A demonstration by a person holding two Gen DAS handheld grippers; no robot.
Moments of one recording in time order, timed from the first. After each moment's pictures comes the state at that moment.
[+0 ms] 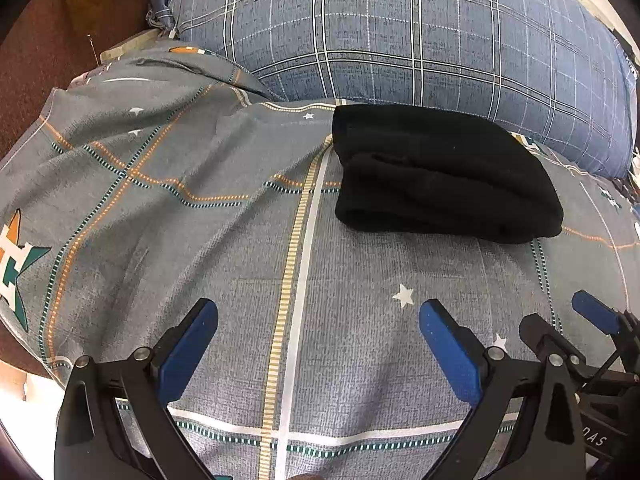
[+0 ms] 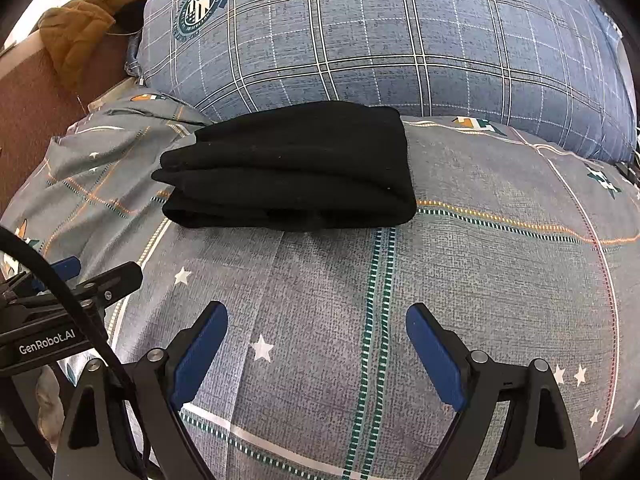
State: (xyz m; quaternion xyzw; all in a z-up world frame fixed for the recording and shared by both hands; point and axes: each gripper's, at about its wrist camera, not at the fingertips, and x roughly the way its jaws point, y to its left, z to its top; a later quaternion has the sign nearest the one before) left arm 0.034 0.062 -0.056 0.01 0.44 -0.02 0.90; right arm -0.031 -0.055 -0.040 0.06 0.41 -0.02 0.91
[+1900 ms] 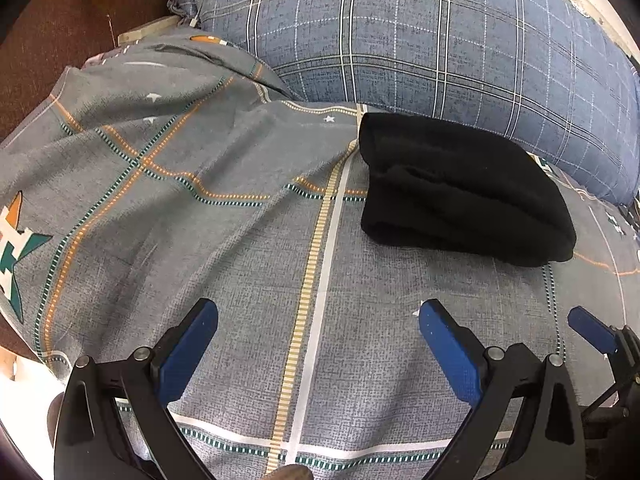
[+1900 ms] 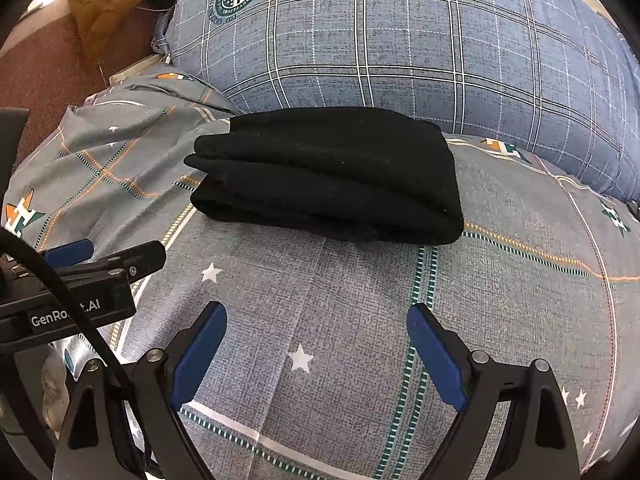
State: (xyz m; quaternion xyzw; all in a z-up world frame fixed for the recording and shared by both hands) left arm 0.043 0.080 -0.058 -0.02 0.44 -0.01 0.90; right arm -0.020 -0.027 -0.040 0.01 0.41 0.01 0.91
